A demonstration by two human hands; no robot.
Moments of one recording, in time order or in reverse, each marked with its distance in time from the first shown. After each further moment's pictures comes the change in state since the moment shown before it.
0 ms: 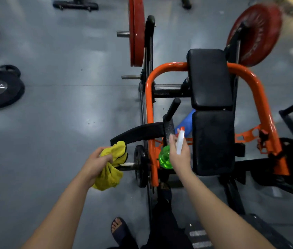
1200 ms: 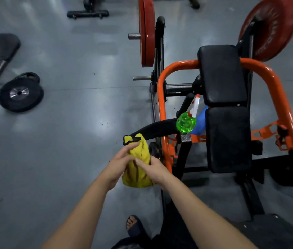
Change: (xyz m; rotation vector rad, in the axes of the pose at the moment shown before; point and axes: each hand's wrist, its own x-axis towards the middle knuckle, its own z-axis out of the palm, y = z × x) left_hand -0.024 -0.019 0.006 -0.154 -0.283 0.171; right_hand -0.079 0.010 0.082 -0.108 -0.720 0.240
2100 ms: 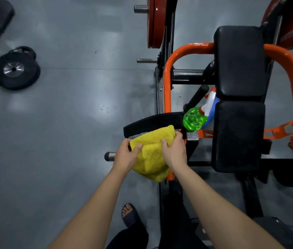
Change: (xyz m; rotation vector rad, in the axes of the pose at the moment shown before) left_hand 0.076 -0.031 0.024 0.337 0.357 -0.047; right_hand 0.066 -0.002 -0.057 -0.356 0.582 0.017
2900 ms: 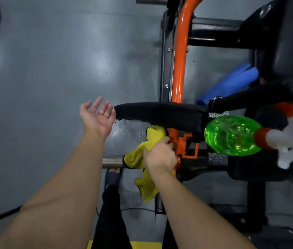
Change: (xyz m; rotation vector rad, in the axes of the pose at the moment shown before) left_hand 0.254 -0.036 0.020 -1.321 0.232 -0.460; right_hand 0.131 0.041 0.136 -0.631 -0.227 0.235
